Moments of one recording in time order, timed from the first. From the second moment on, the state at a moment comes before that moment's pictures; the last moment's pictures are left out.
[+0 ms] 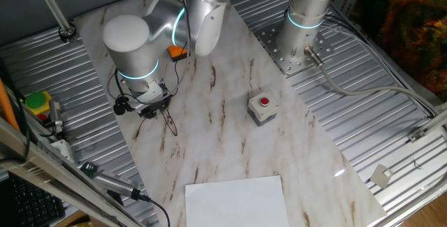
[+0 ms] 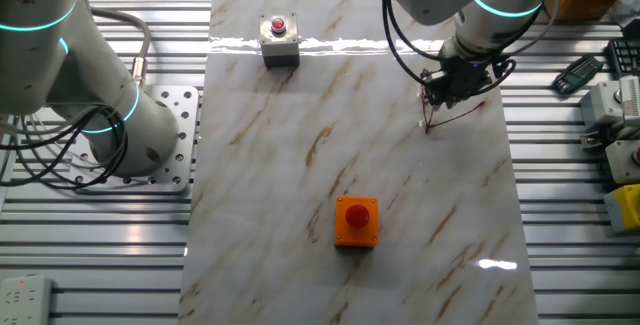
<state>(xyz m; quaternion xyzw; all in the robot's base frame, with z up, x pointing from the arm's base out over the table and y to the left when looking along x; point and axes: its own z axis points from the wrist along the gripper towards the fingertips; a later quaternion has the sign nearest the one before) 0.591 0.056 0.035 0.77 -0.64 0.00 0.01</state>
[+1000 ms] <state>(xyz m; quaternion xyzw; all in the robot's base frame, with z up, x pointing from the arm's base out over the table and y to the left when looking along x) 0.587 0.054 0.032 0.76 -0.64 0.00 0.01</state>
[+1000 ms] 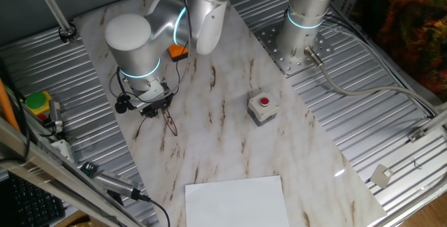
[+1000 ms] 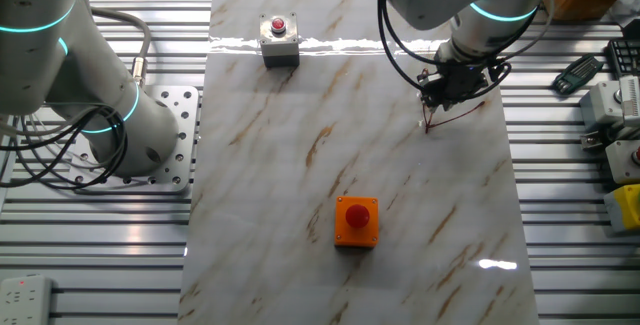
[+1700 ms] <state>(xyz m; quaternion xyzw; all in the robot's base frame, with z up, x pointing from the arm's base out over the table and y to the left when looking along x) 0.584 0.053 0.028 0.76 -0.65 0.00 0.01</state>
